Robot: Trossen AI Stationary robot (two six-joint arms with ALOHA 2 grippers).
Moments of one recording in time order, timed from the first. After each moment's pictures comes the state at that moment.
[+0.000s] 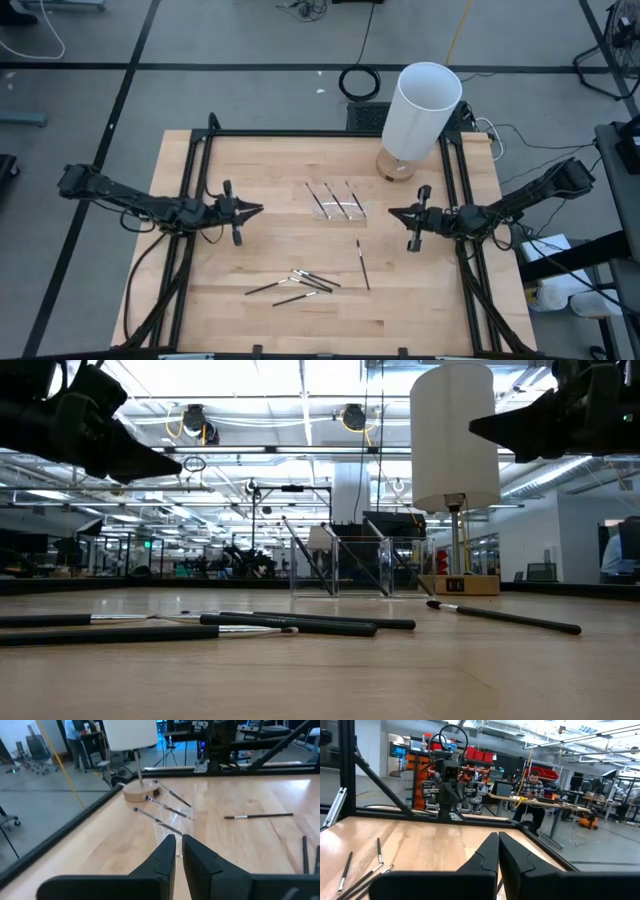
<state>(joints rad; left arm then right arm) -0.24 0.60 0.10 0.34 -0.50 0.02 0.35 0.84 0.02 0.99 0.56 -0.23</state>
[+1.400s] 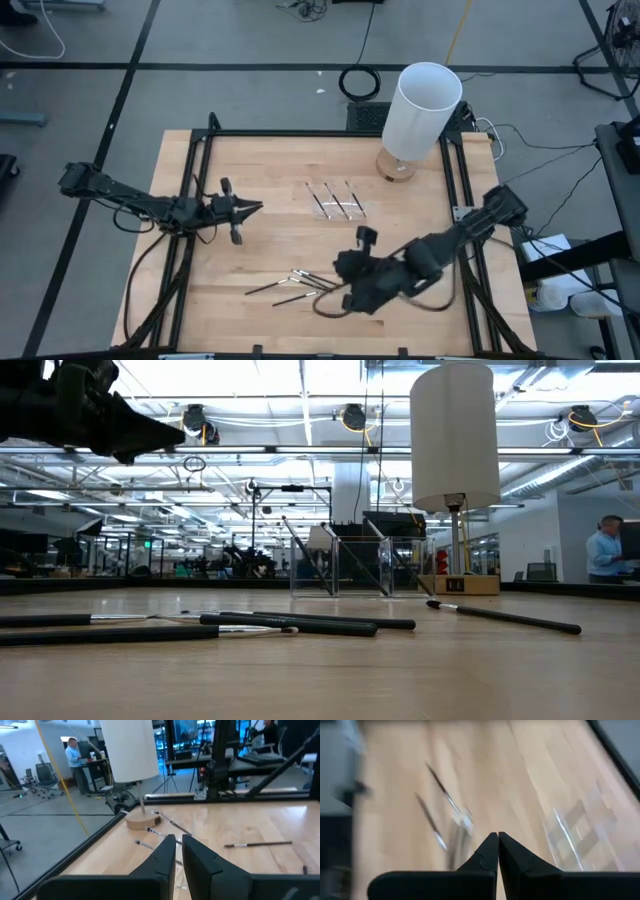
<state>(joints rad) -0.27 0.60 0.10 0.51 -0.52 0.12 0.55 1.81 1.83 -0.99 0.58 0.56</state>
